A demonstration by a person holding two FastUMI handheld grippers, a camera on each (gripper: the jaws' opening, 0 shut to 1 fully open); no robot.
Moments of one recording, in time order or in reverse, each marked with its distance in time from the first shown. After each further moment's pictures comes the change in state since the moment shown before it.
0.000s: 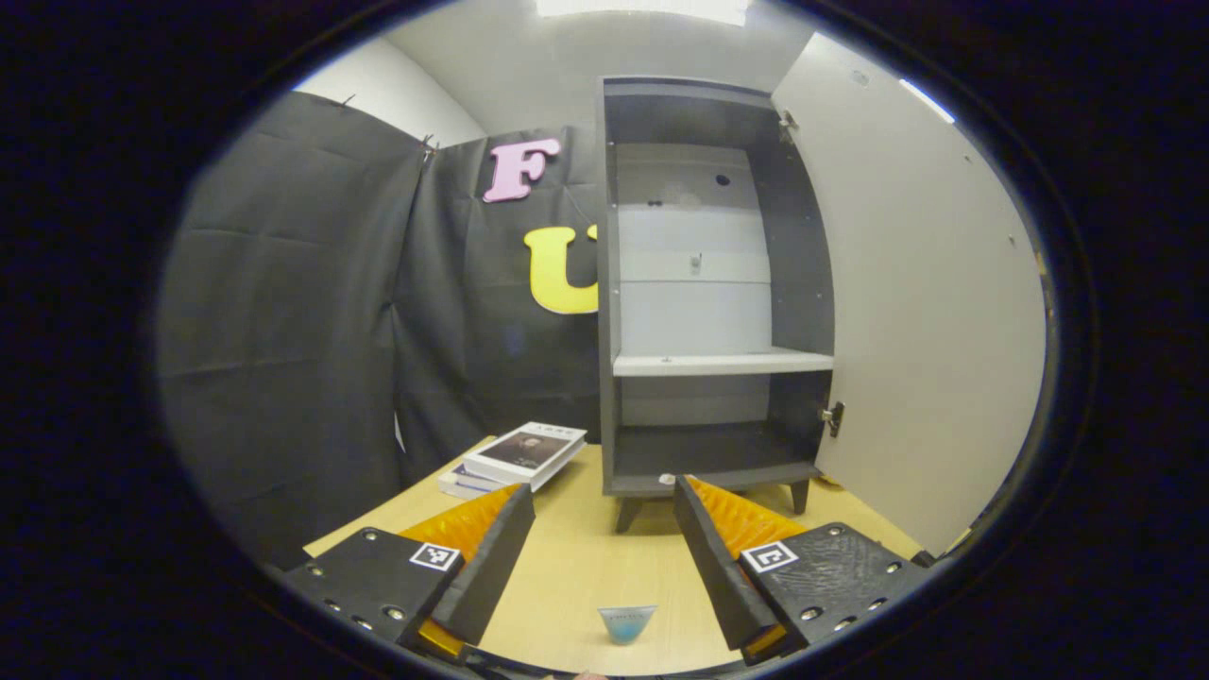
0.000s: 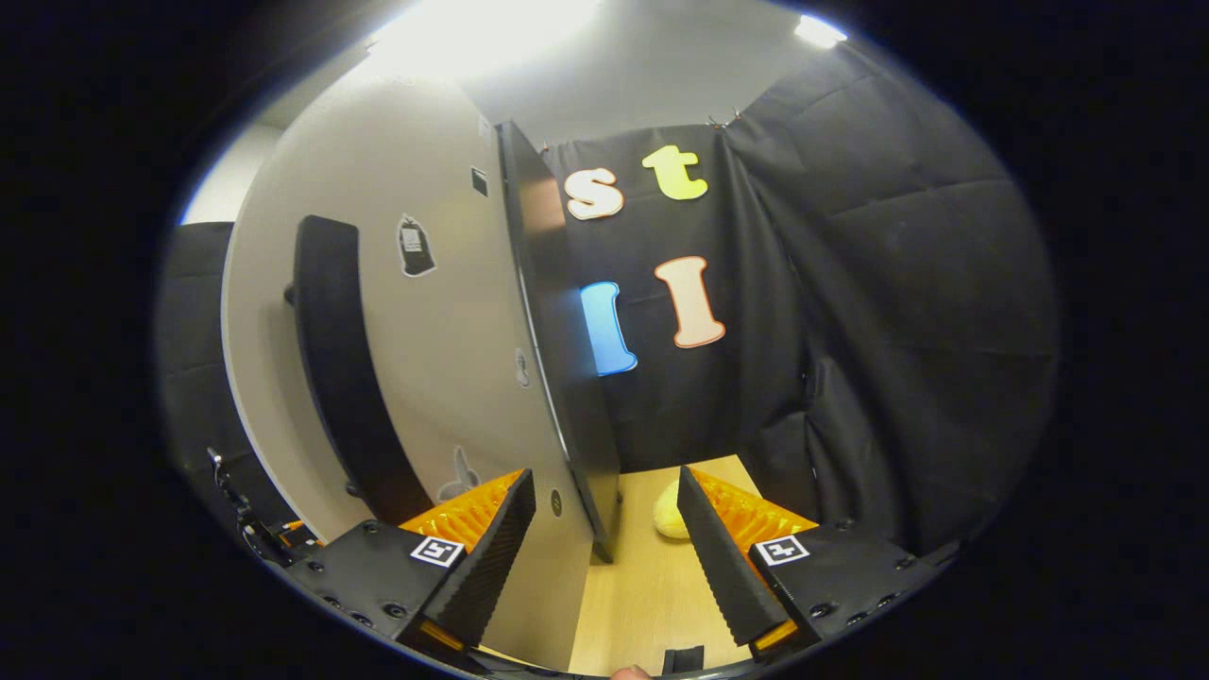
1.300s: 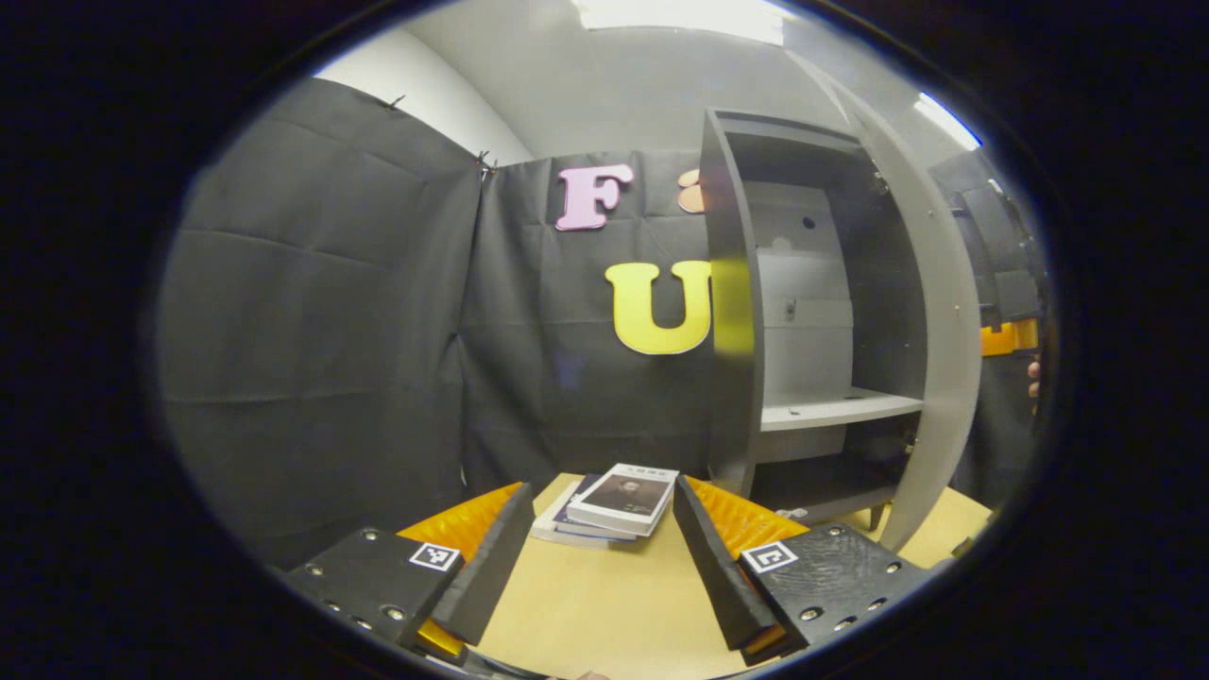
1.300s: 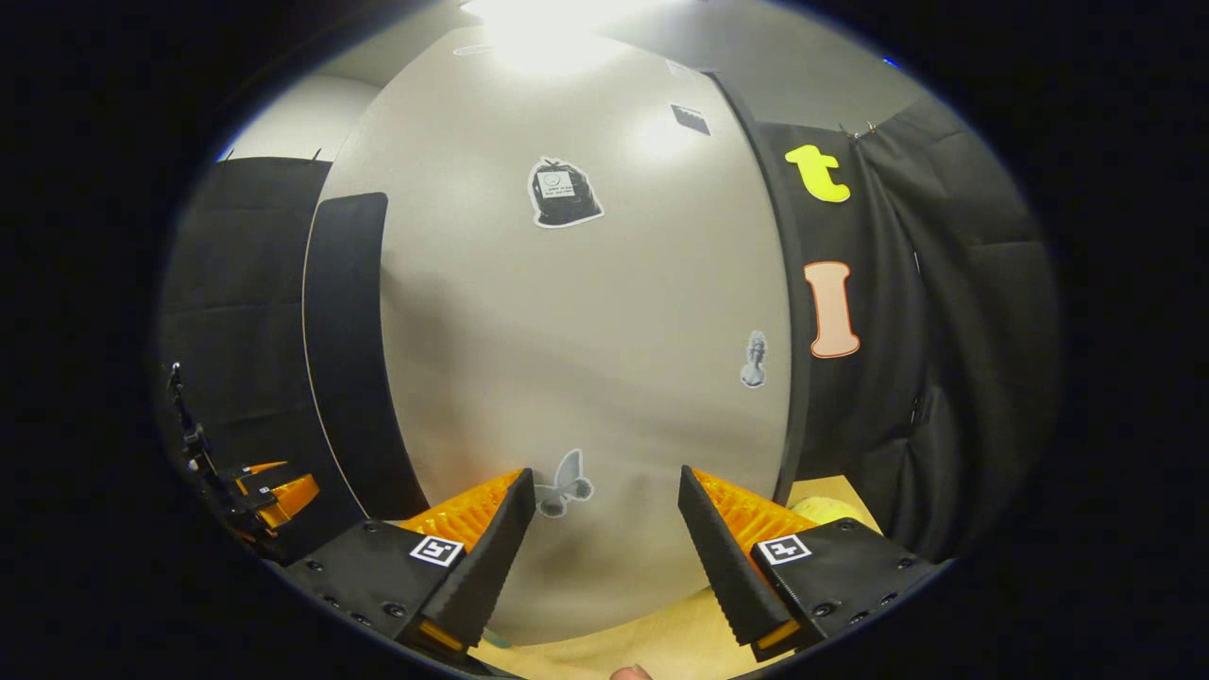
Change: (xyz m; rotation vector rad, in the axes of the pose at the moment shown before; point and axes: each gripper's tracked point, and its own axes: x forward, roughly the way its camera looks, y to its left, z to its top) left arm 0.004 0.193 0.037 -0.012 -0.065 0.111; right arm 0.111 0.235 -0.033 -0.119 0.030 0.208
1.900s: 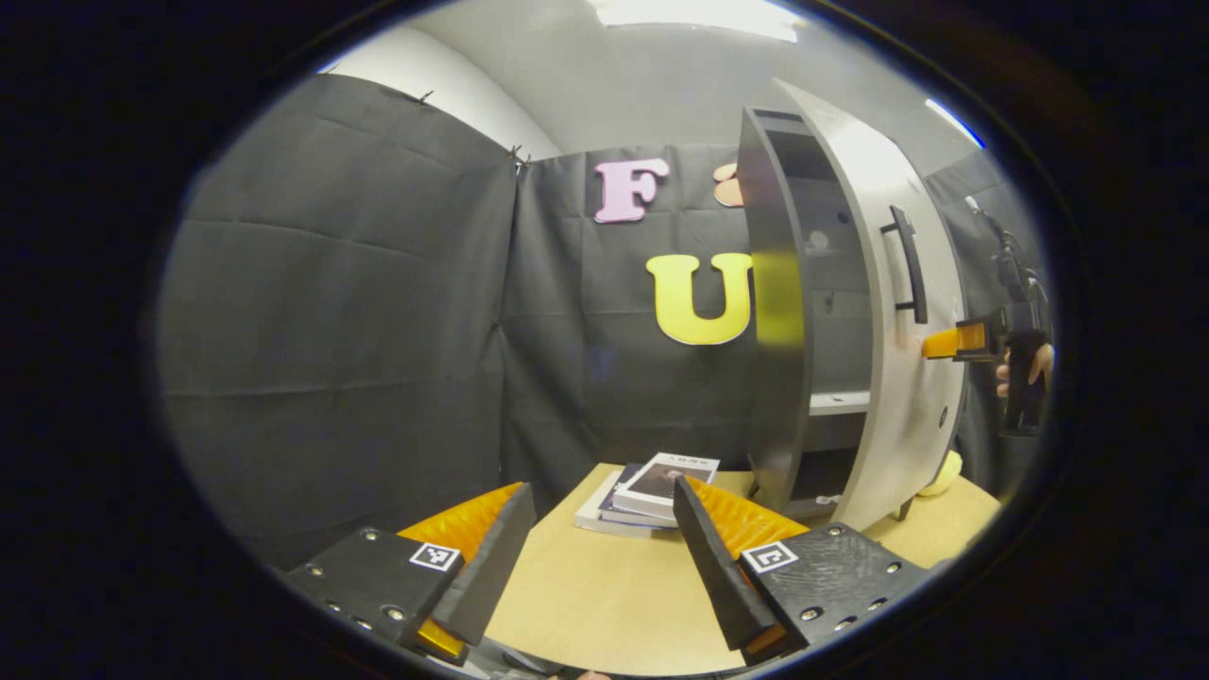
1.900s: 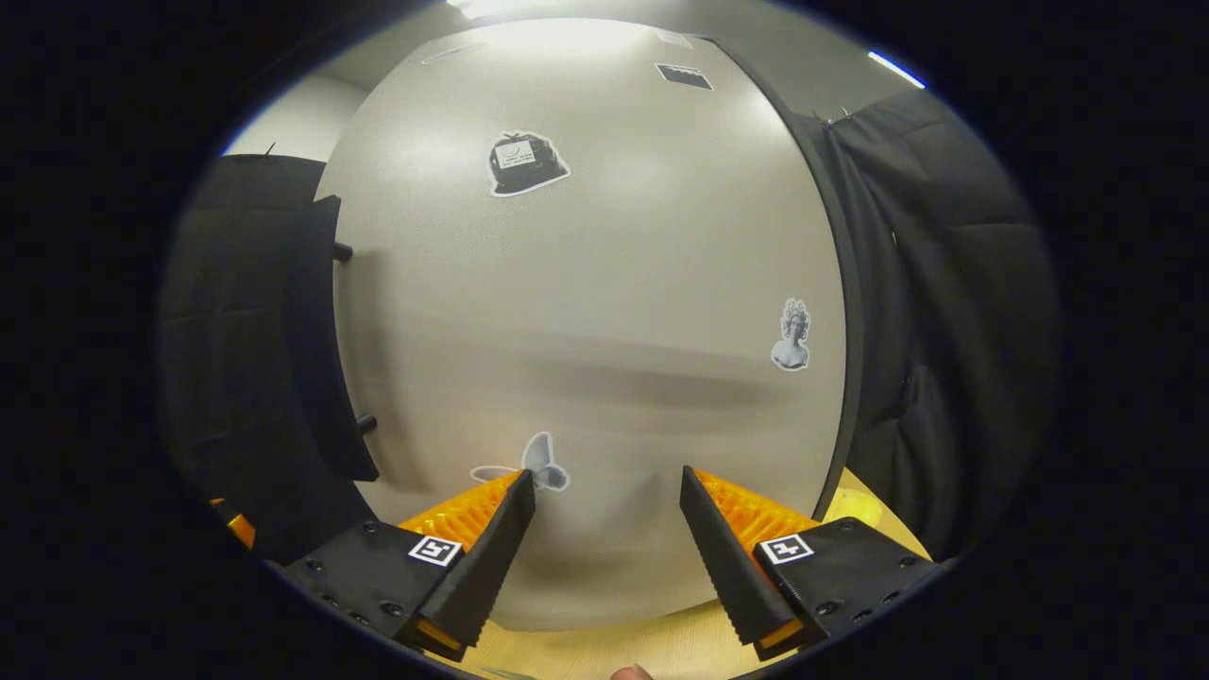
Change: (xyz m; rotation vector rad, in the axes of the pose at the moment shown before) left arm -0.013 0.053 -0.015 -0.018 0.021 0.087; right arm 0.062 -0.002 -0.002 0.047 0.014 -0.141
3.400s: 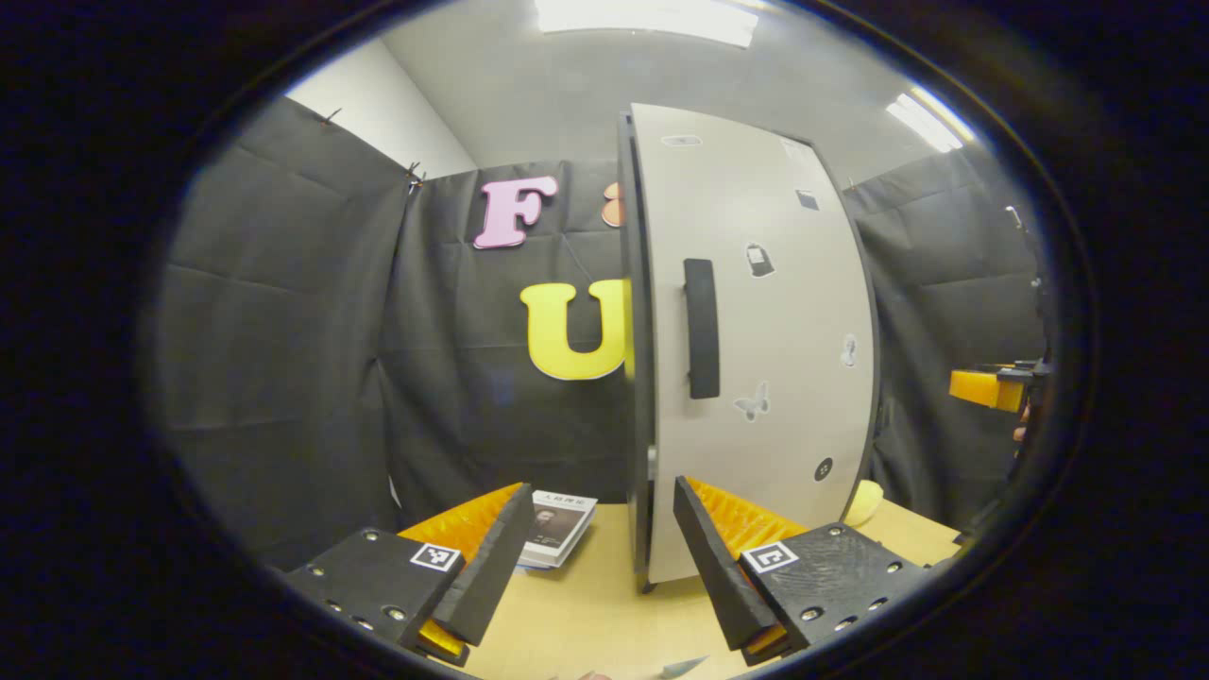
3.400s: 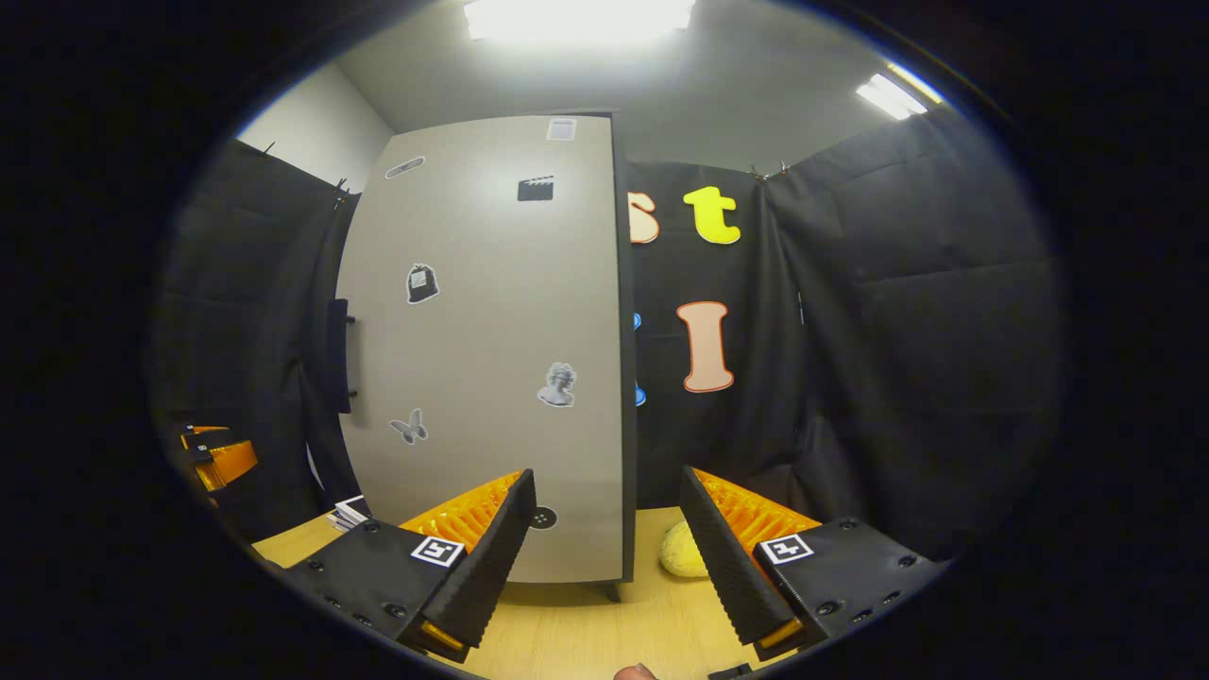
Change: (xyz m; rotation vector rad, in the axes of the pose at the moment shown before) left arm 0.021 -0.218 0.079 0.038 -0.054 -0.283; right arm -0.199 -0.170 0.023 -0.075 -0.137 -0.192
